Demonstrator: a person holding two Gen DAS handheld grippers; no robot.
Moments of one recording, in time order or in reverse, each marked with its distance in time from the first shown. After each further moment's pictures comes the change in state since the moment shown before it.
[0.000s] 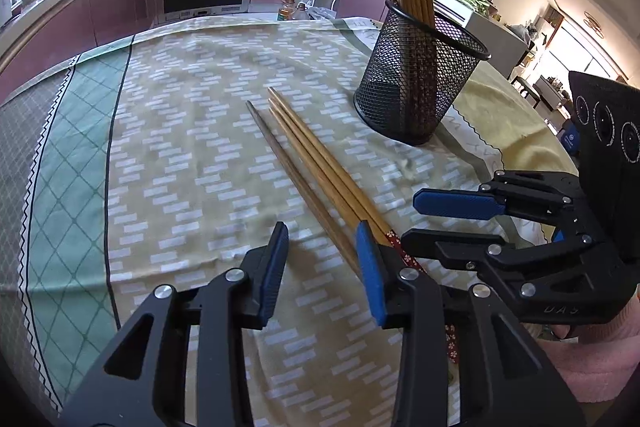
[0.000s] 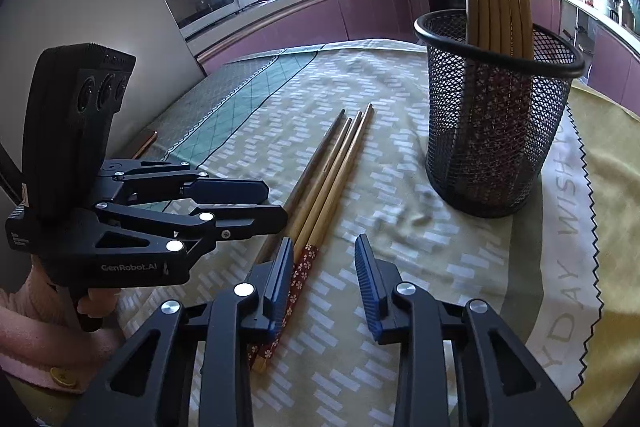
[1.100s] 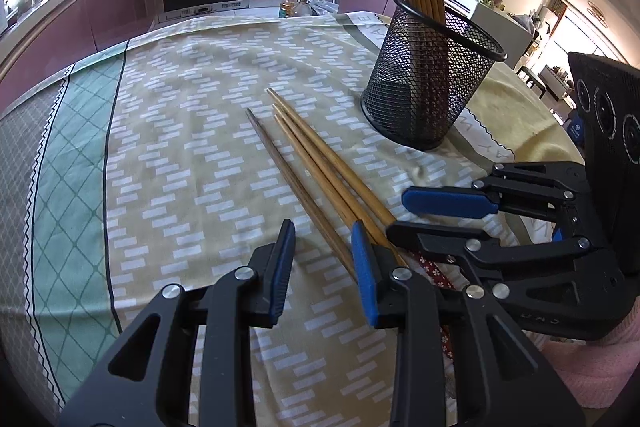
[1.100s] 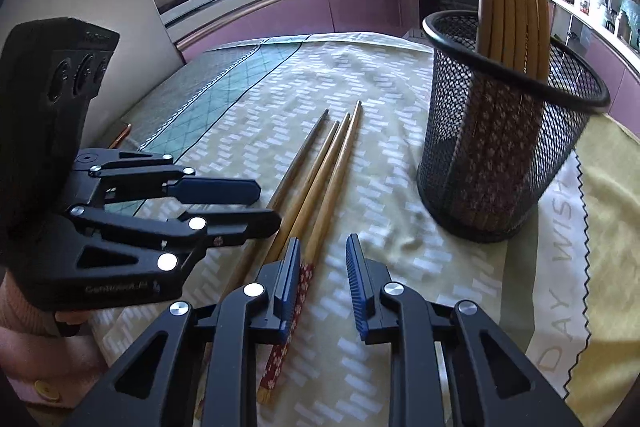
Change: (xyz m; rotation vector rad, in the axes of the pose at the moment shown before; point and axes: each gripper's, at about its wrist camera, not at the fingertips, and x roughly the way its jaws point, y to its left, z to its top) left arm 0.019 0.003 0.018 0.029 0.032 0.028; right arm 0.013 0.004 0.014 -0.026 0.045 -0.095
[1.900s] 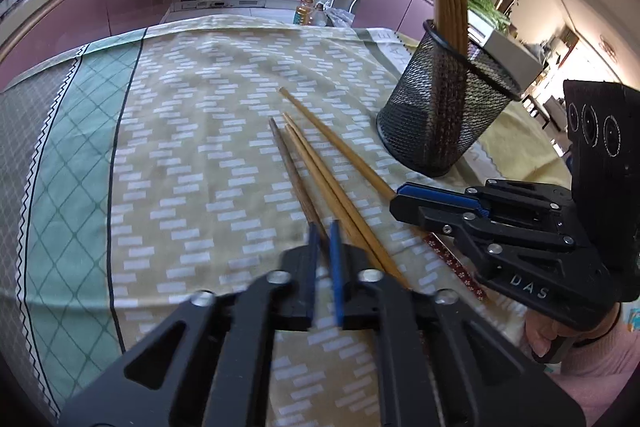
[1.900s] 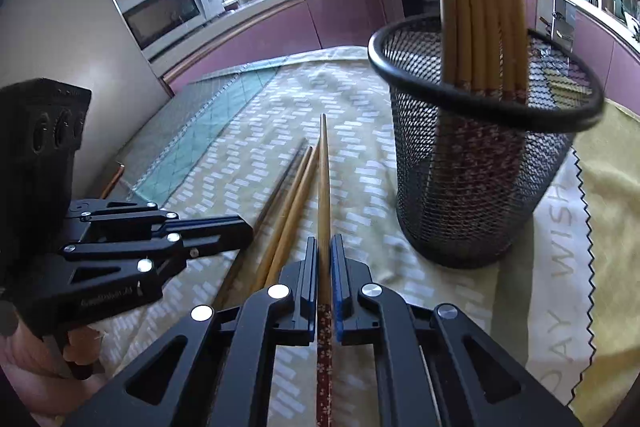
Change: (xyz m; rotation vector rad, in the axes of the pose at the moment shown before) left arm -0.006 0.014 0.003 -0.118 -0.037 -0.023; right arm -0.001 -0.022 0.012 0.102 -0.057 0.041
